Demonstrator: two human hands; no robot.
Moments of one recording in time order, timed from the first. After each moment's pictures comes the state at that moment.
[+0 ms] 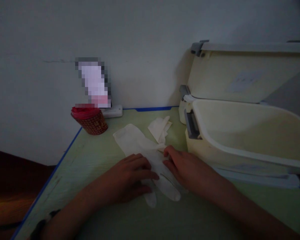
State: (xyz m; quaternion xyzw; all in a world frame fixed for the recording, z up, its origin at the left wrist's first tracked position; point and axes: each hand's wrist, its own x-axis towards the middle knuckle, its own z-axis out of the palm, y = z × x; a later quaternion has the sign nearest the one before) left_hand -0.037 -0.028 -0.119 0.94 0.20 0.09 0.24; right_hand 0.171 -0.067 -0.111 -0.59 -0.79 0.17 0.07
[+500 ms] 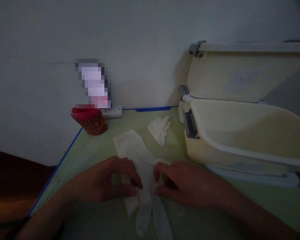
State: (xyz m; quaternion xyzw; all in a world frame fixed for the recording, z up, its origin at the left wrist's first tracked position) left_hand -0.059 -0.022 -0.092 0.86 0.24 0.09 0.45; right_hand 0.169 -0.077 -0.097 -0.48 -0.83 0.28 0.06
